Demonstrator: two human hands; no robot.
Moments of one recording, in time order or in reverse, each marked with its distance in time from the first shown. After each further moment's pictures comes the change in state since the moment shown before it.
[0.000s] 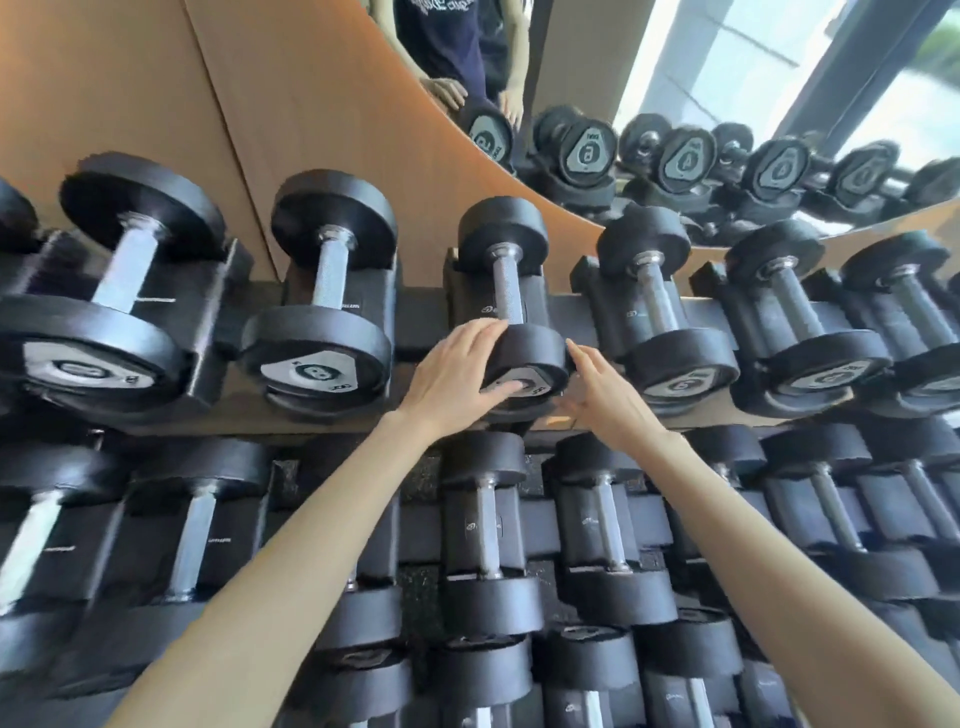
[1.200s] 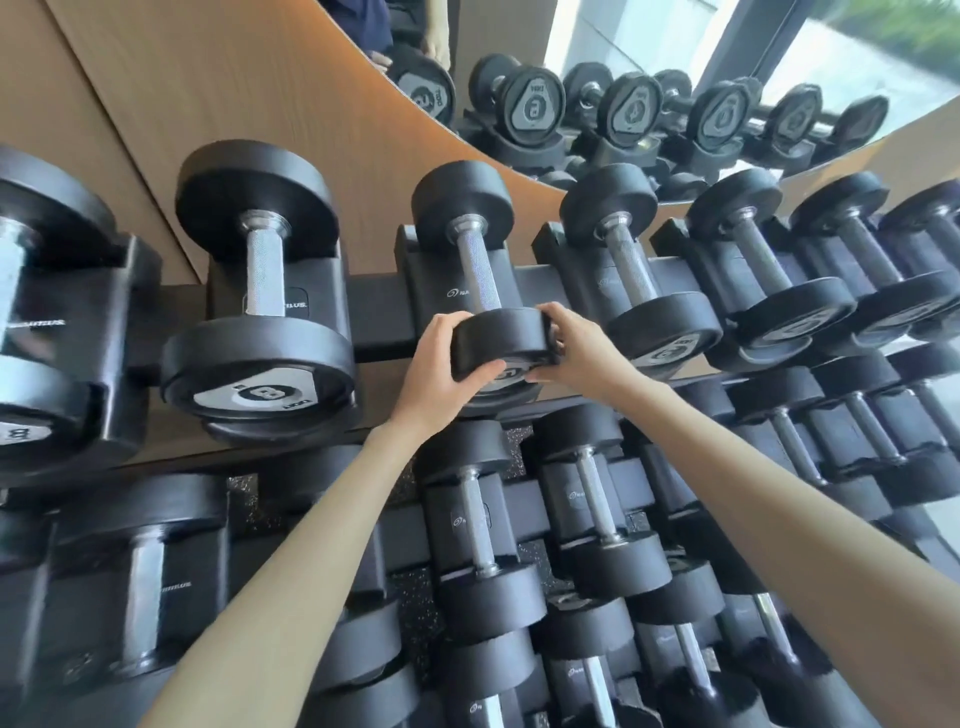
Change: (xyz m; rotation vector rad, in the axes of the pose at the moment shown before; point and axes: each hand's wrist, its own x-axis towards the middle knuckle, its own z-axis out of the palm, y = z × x) left_hand 0.010 -0.024 0.043 -0.655 0.123 -0.130; right_hand 0.036 -0.006 -0.003 0.197 0.023 0.077
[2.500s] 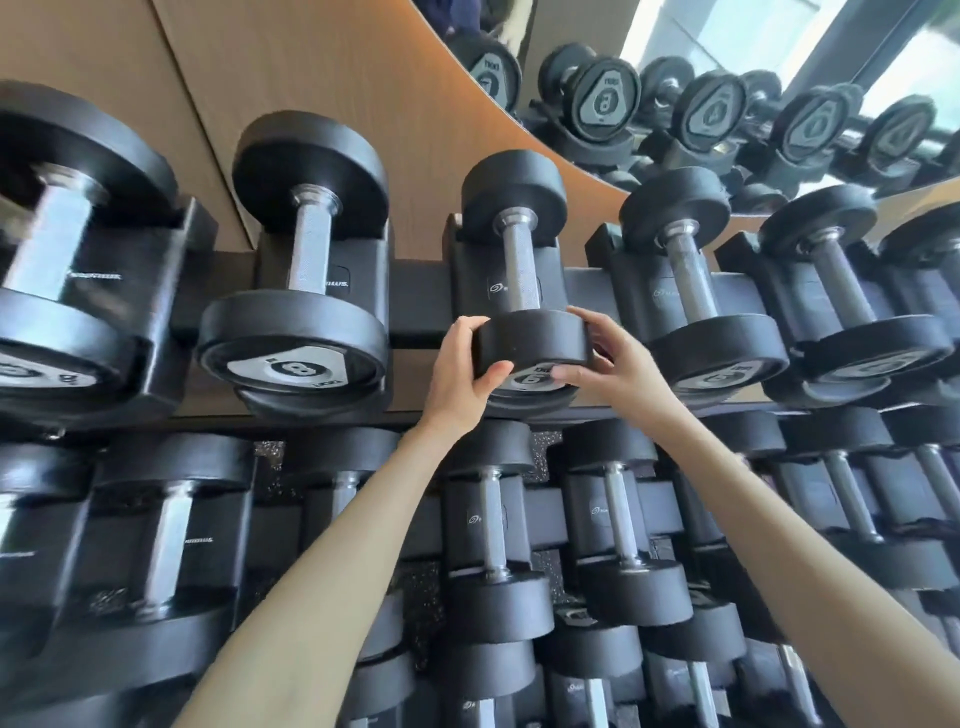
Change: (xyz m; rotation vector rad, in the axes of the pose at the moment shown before) left_hand -0.009 -0.022 0.011 -0.042 0.181 -0.054; right_hand -0.011 0.004 0.010 0.565 -0.005 -0.024
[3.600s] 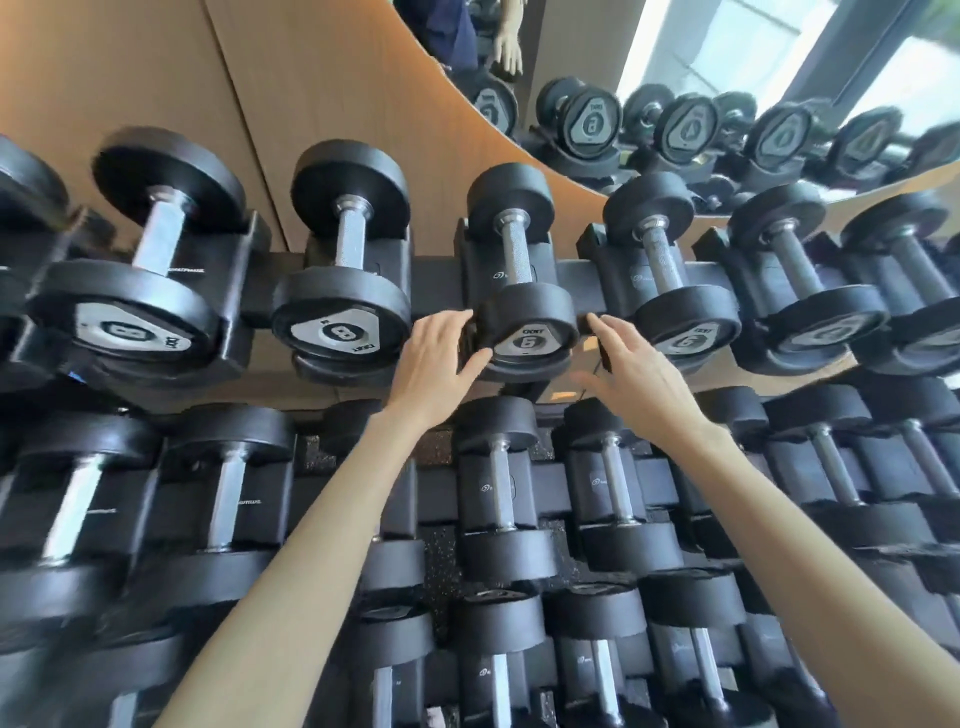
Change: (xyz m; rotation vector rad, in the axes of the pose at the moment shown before) left_hand -0.049 0.073 -0.064 0.647 -0.188 -0.019; right_hand -0.089 -0.038 -0.006 -0.906 0.078 -0.070
